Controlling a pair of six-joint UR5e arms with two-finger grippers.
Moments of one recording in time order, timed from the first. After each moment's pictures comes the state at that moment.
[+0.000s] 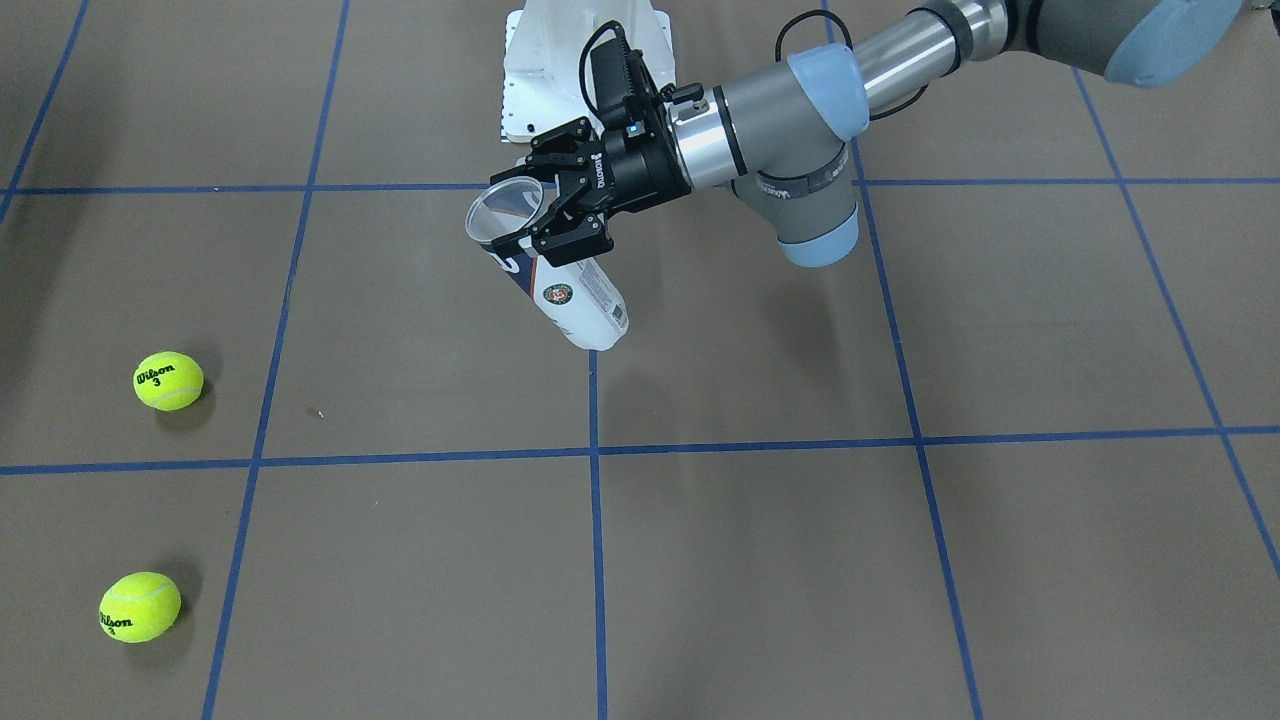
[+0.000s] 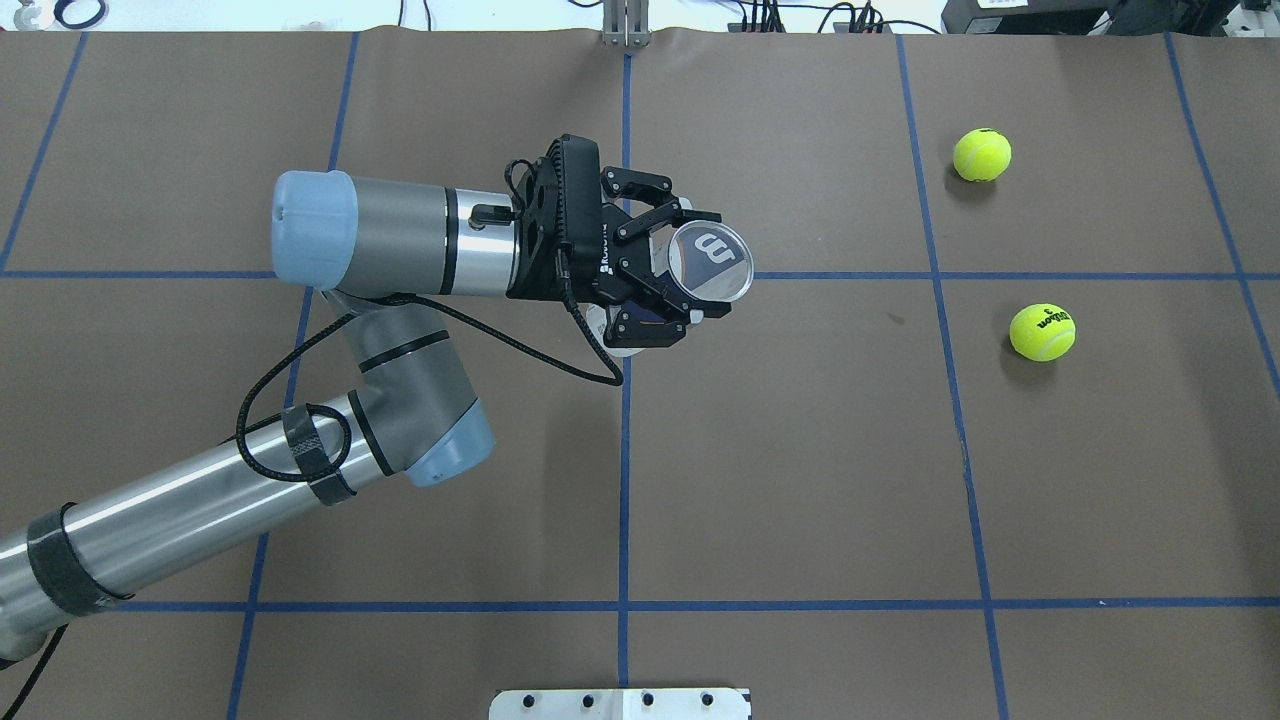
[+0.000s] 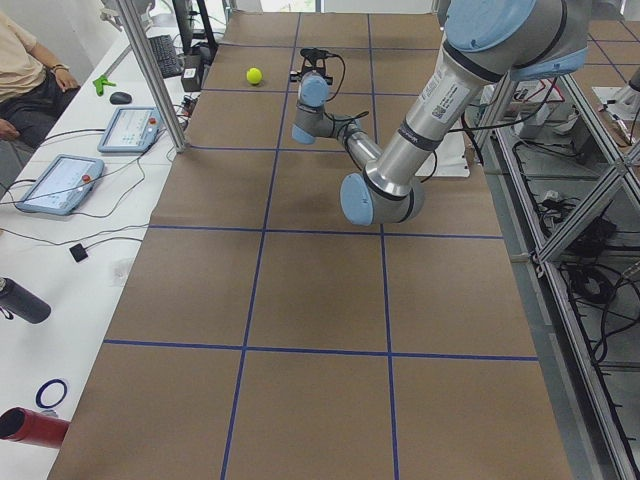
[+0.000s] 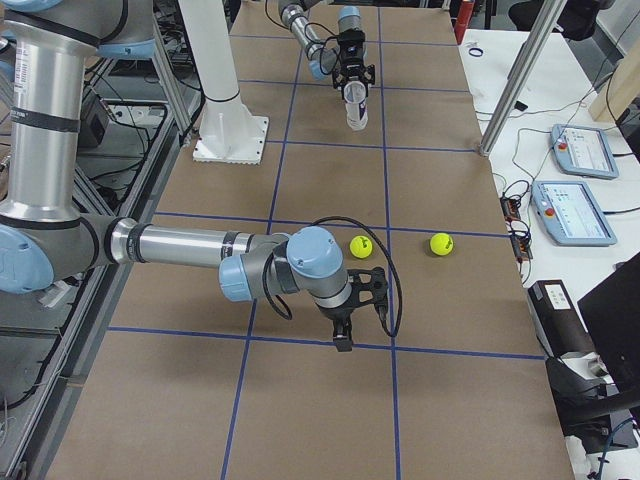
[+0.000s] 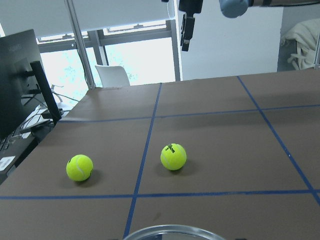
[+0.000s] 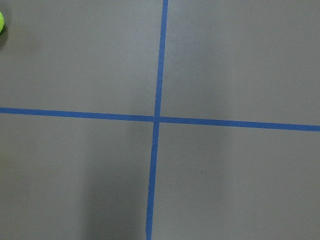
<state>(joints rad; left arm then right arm) -0.61 -2.35 -1.32 -3.13 -2.00 -0.18 1.66 -1.77 1.74 -1.29 2.36 0.07</state>
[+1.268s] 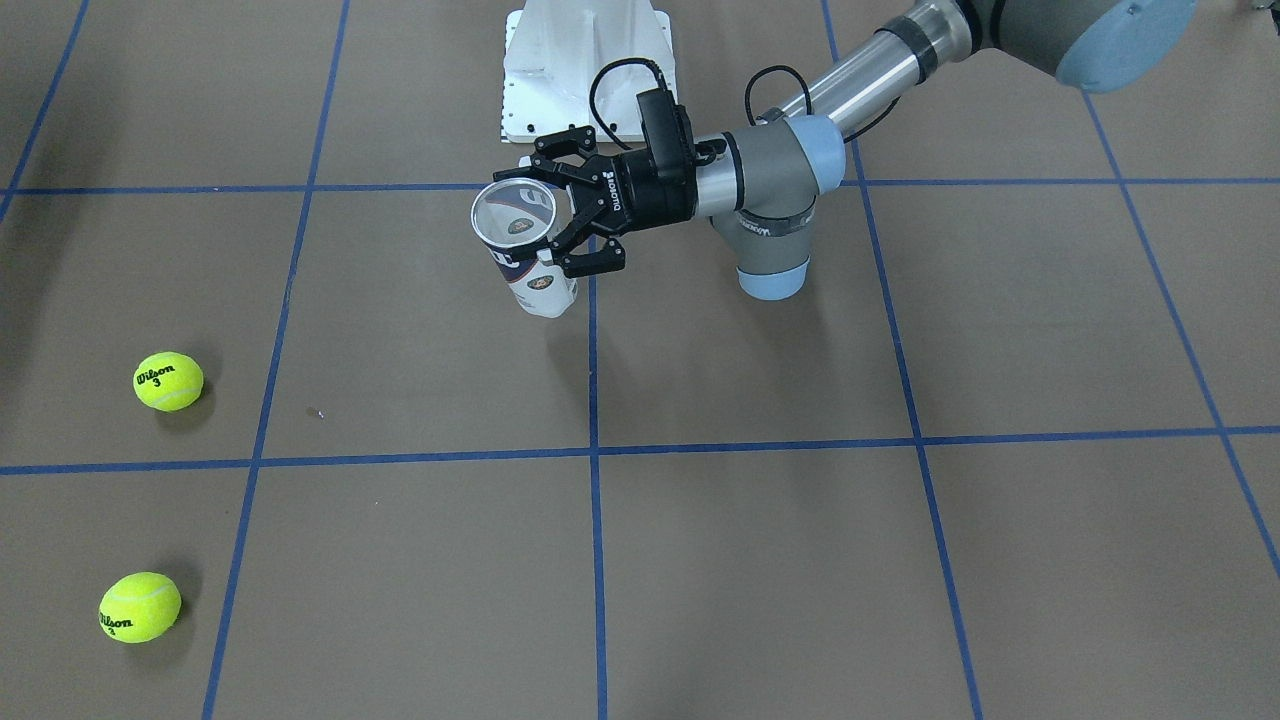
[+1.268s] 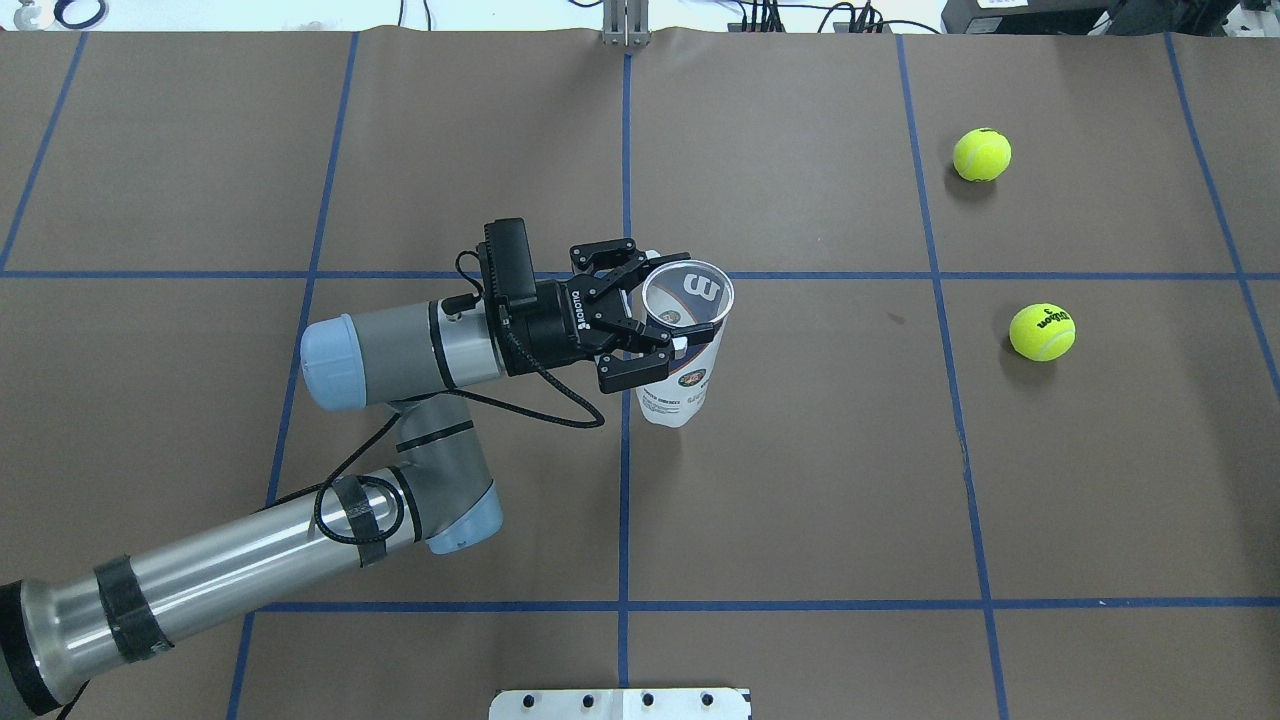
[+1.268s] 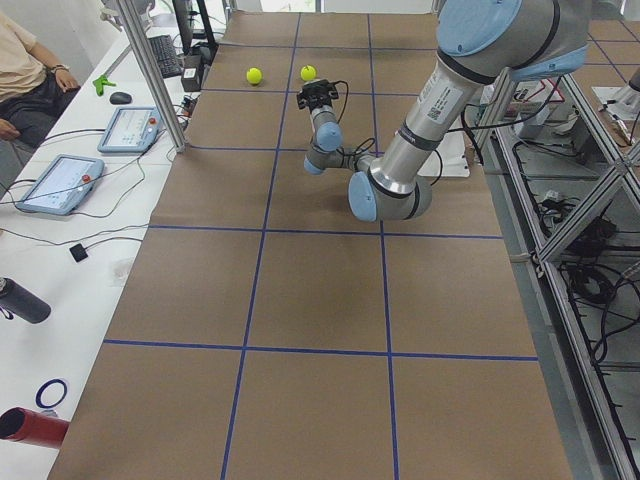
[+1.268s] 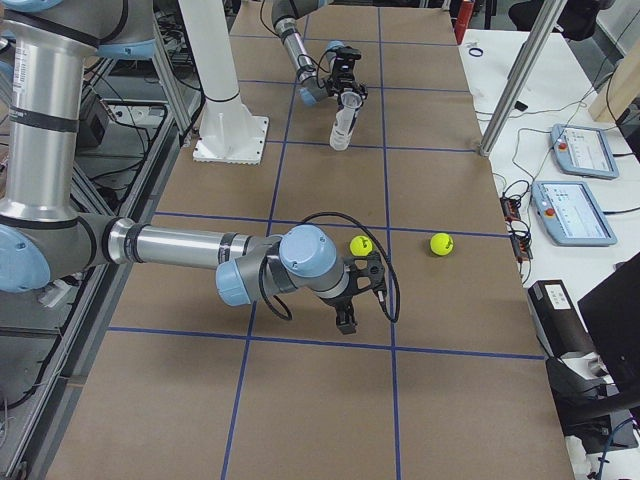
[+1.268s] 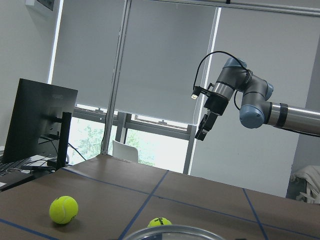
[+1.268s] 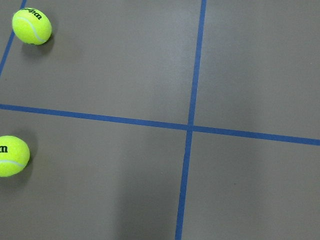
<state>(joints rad) -0.49 -2.37 -1.06 -3.62 -1.69 -0.50 1.66 -1.78 1.75 -1.16 2.49 0.08</state>
